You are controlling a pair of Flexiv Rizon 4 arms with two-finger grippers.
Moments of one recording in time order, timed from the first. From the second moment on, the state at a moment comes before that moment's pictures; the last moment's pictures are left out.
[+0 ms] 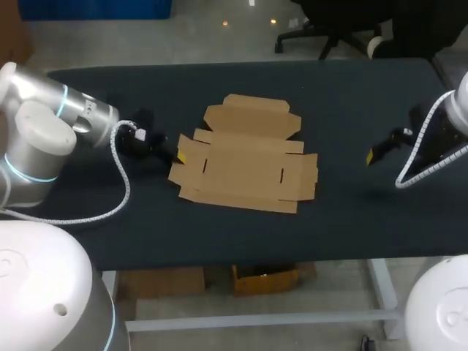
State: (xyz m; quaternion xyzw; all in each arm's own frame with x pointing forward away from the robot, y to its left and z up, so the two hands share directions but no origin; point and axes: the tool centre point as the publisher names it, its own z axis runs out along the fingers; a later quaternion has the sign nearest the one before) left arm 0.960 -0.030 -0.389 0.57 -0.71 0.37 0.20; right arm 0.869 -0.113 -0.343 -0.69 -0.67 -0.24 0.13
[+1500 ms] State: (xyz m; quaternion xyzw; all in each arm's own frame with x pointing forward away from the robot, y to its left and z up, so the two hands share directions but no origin) left arm 0.987 -0.021 -0.386 0.47 -0.79 0.28 0.27; right arm 0.866 -0.107 -0.334 -0.69 -0.68 -0.24 0.12
